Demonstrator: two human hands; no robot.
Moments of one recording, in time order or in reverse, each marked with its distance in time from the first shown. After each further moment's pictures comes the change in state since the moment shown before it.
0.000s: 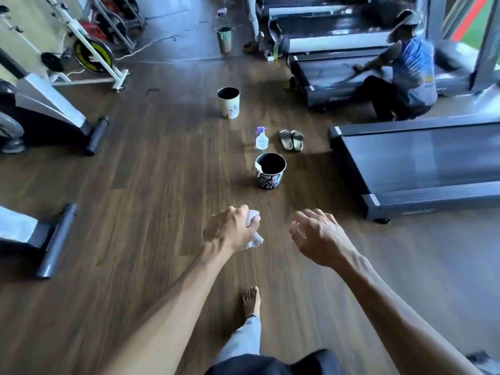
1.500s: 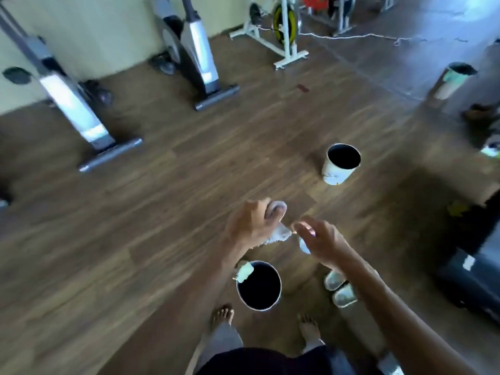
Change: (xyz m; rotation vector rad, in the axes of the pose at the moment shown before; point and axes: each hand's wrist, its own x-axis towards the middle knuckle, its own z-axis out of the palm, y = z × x) left_hand 0.840 0.105 -0.047 -0.414 0.474 -0.875; right_hand 0.944 0.299 -0.136 0.266 -0.717 -0.525
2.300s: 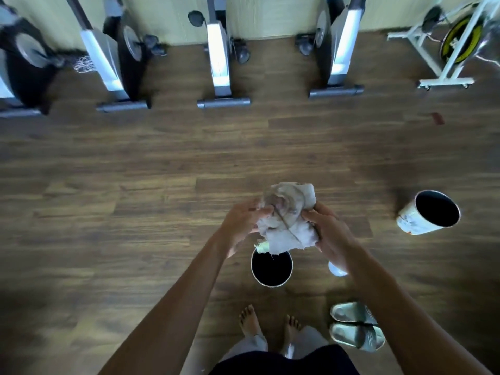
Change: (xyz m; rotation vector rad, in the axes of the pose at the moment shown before) left_hand -0.139 0.028 0.010 -1.168 0.313 -0.662; right_hand -0.009 -0.009 -0.019 0.708 -0.652 -0.042
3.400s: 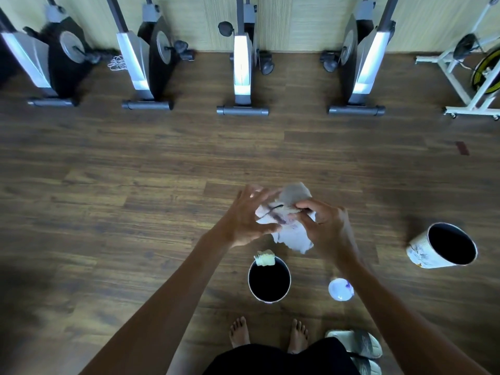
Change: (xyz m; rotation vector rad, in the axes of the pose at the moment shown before) left_hand 0.021 0.031 0.001 0.878 0.050 0.433; right_hand 0.040 -0.032 -0.015 -0.945 0.172 -0.956
